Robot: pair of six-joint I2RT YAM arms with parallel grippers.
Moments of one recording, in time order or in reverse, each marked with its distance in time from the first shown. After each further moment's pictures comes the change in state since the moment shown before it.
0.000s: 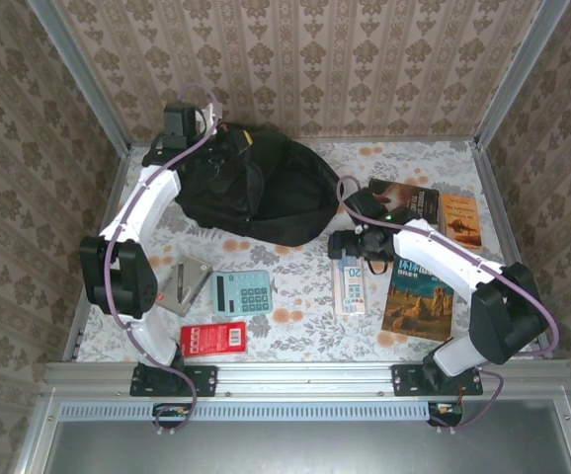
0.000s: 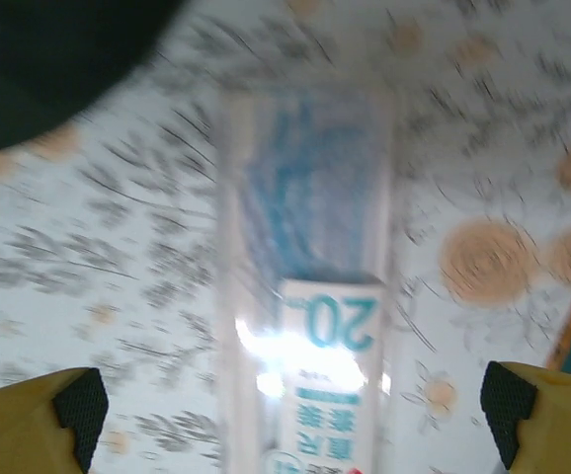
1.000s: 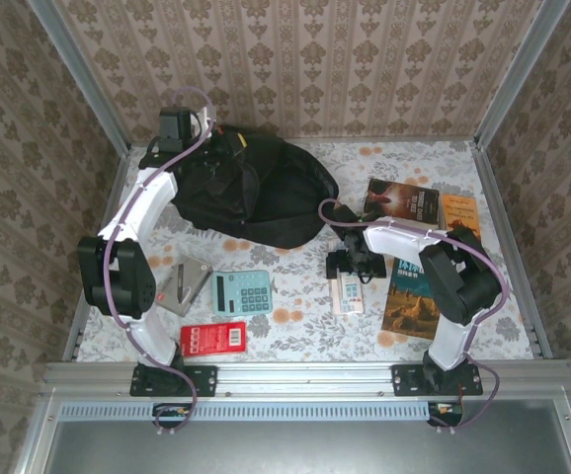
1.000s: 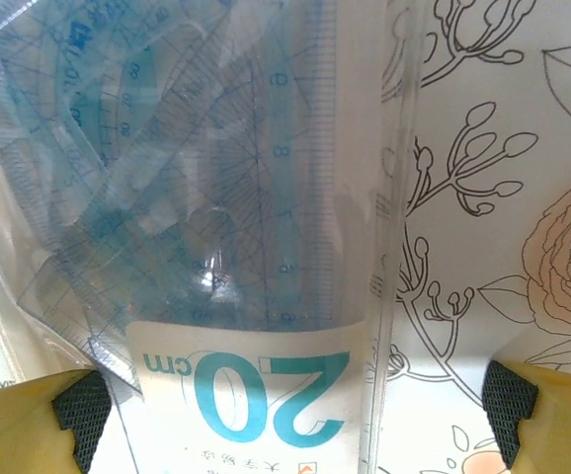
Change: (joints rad) left arm 0.030 -0.003 -0.039 0.021 -0.004 0.000; right arm 0.018 0.295 0.012 0.013 -0.018 0.025
